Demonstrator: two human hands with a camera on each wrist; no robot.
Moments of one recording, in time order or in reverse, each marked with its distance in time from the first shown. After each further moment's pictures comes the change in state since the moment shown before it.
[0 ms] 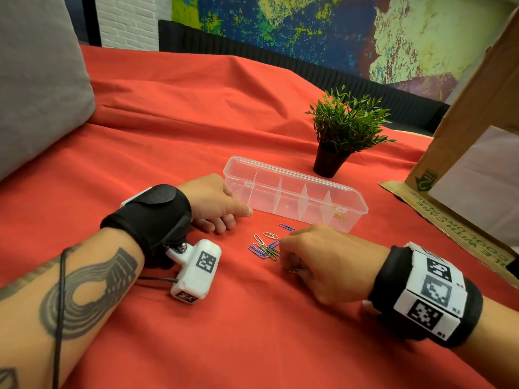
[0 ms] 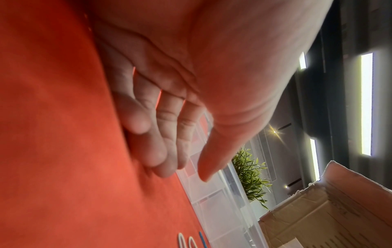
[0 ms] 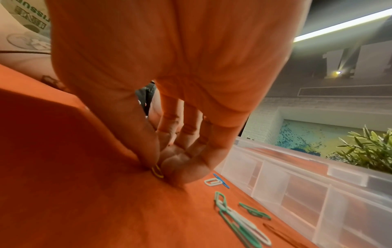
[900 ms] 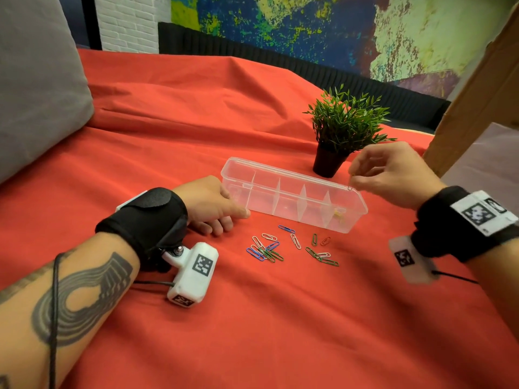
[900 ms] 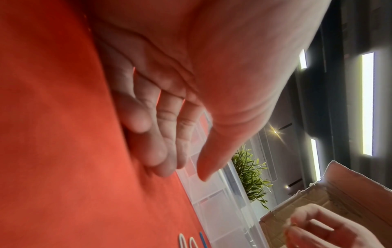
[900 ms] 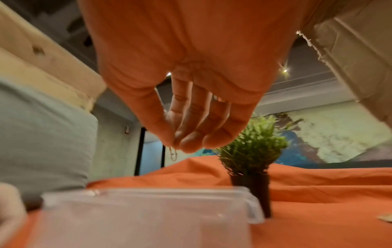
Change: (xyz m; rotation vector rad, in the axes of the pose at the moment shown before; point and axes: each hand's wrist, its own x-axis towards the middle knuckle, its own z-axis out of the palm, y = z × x) left_hand 0.000 0.000 0.000 -0.004 -0.013 0.002; right_hand -0.007 0.120 -0.058 0.391 0.652 0.400
